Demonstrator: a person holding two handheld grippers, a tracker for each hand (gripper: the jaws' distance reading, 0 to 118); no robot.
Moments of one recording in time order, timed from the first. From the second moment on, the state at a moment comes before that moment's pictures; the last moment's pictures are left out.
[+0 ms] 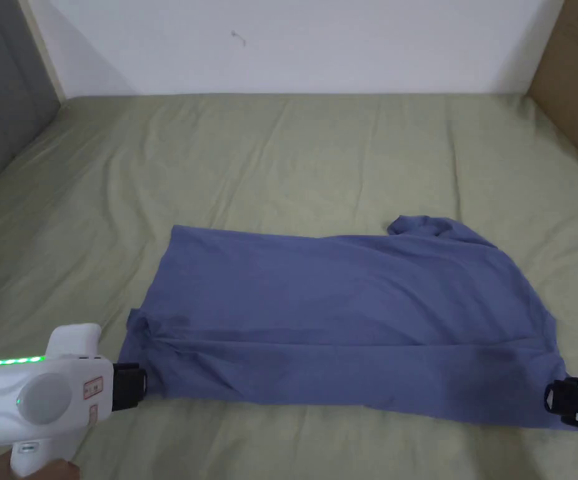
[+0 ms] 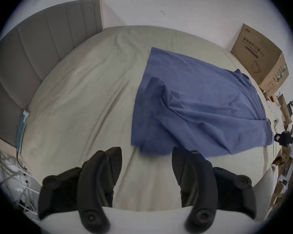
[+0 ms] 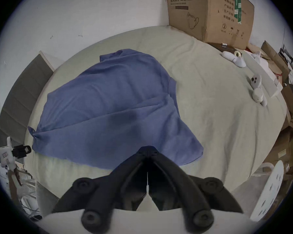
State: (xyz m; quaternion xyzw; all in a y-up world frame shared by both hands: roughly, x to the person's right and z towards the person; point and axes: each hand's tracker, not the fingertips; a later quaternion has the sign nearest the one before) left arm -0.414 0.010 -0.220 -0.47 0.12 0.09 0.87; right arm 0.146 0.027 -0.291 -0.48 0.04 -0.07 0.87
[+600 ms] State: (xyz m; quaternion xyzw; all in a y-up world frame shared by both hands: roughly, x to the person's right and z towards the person) left arm -0.424 0.016 -0.222 -0.48 0.10 0.13 0.86; right arm 0.176 0.032 -0.299 -0.48 0.01 -0.09 0.87
